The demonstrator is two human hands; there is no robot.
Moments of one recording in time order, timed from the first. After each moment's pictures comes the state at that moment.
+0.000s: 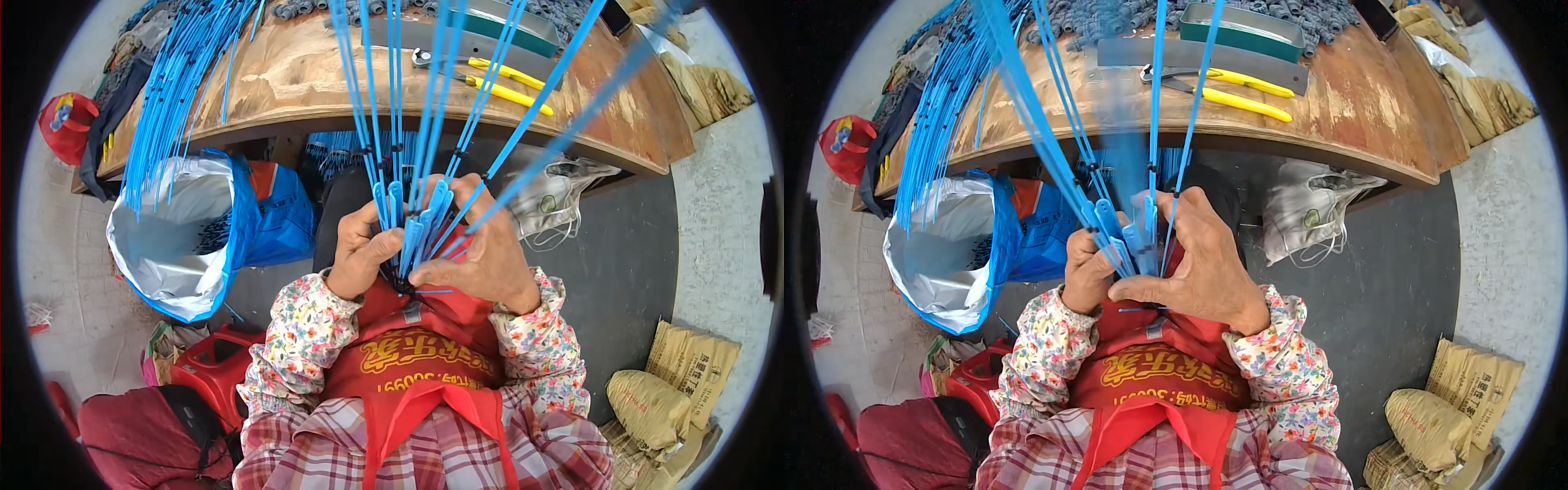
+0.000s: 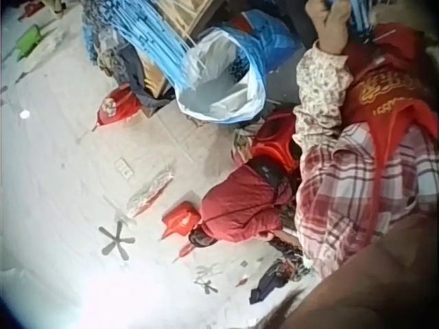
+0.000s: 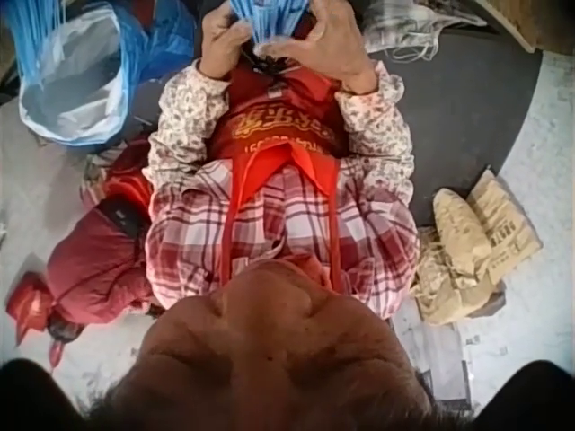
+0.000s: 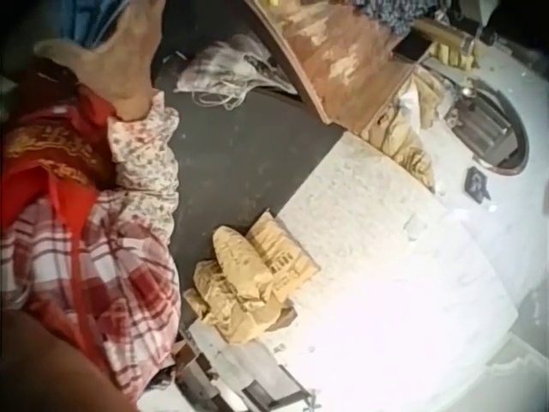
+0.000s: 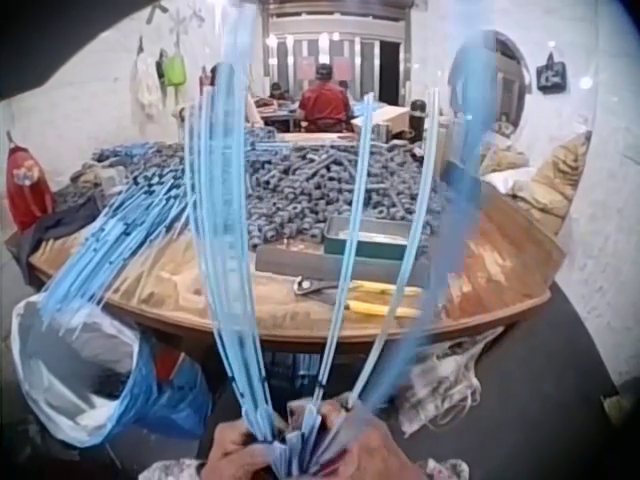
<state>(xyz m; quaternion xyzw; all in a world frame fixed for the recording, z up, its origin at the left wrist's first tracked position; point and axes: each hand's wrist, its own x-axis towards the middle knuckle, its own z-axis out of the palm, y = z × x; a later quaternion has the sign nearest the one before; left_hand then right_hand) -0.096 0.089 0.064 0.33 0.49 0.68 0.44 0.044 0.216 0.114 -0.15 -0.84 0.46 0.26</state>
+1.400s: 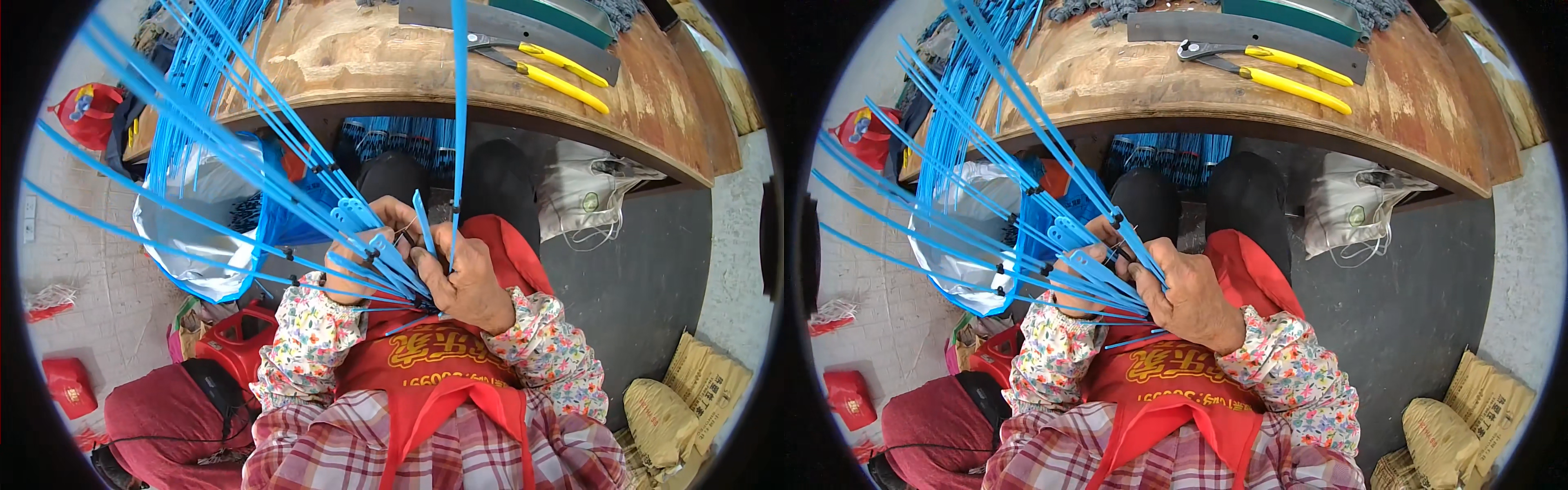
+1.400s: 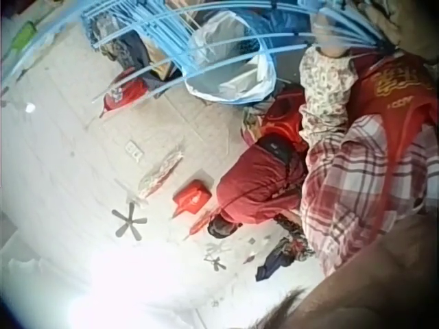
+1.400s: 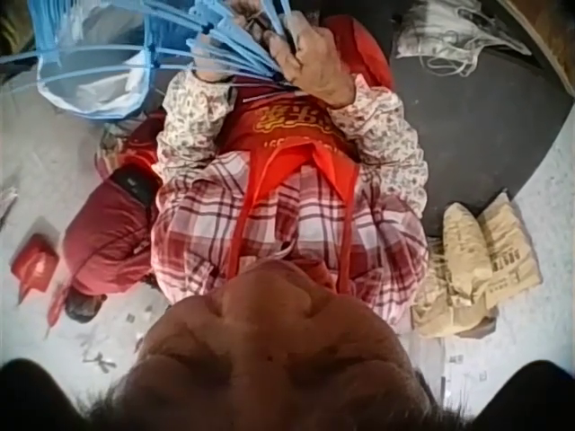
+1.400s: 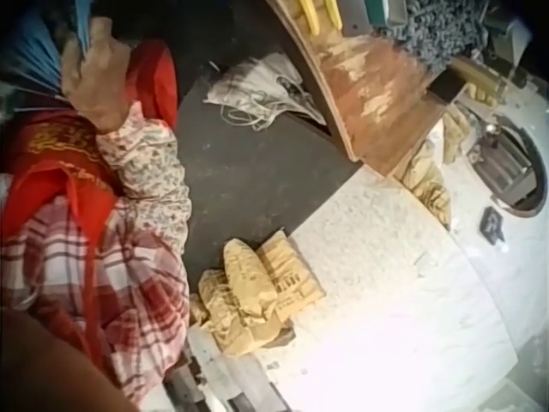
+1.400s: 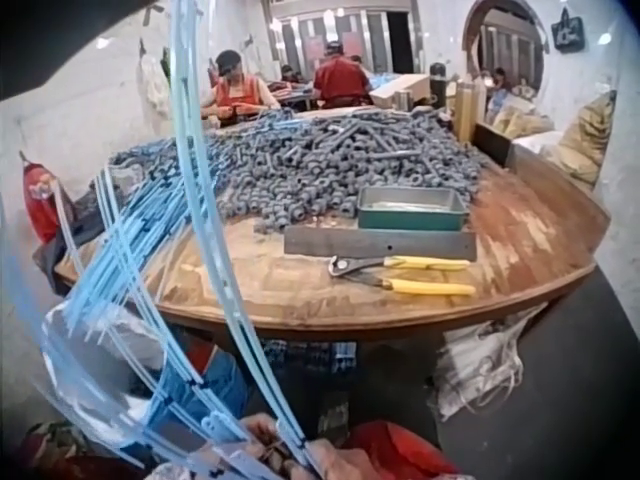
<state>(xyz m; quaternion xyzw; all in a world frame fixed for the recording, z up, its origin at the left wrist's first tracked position) -0.115 0.065 0.085 0.16 0.48 0.68 0.54 0.016 0.160 0.063 -0.13 -0.74 0.58 0.30</state>
